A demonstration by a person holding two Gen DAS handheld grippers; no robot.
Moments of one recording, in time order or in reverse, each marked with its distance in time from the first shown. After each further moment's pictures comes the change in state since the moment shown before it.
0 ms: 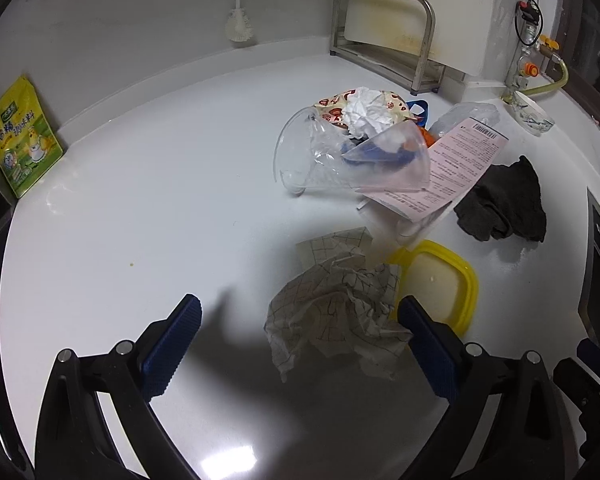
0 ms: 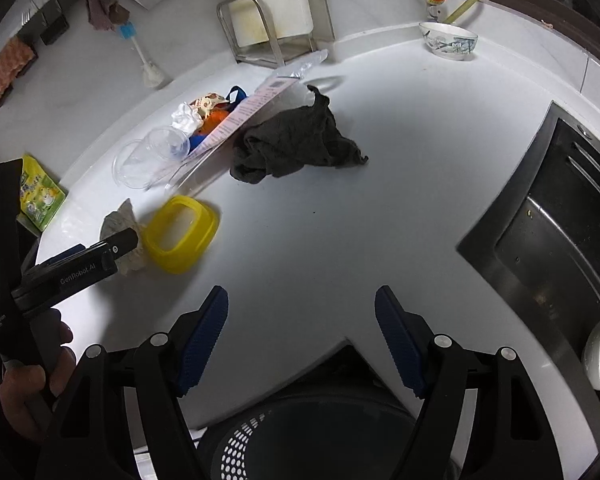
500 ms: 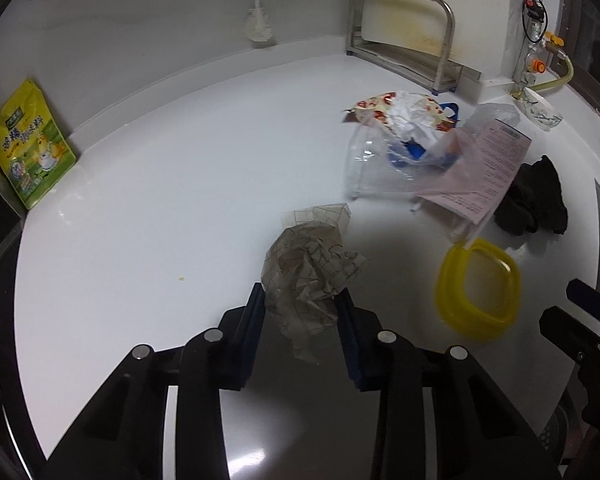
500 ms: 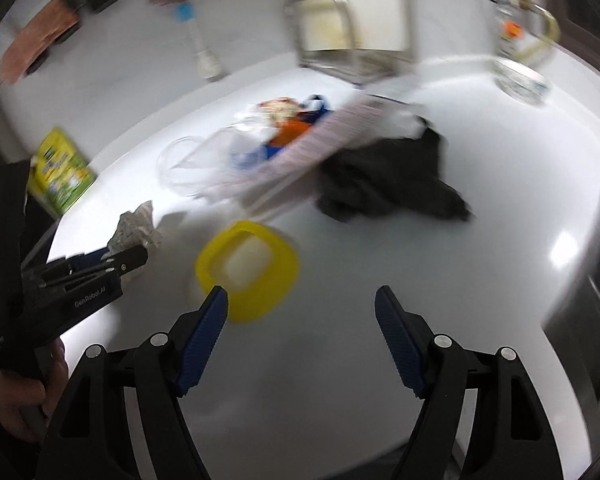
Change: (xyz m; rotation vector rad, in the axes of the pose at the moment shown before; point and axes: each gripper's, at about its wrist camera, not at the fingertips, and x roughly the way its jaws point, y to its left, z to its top) left arm -0.002 0.043 0.002 0.036 0.006 0.033; right arm 0.034 0.063 0.028 -0.204 -0.025 0.149
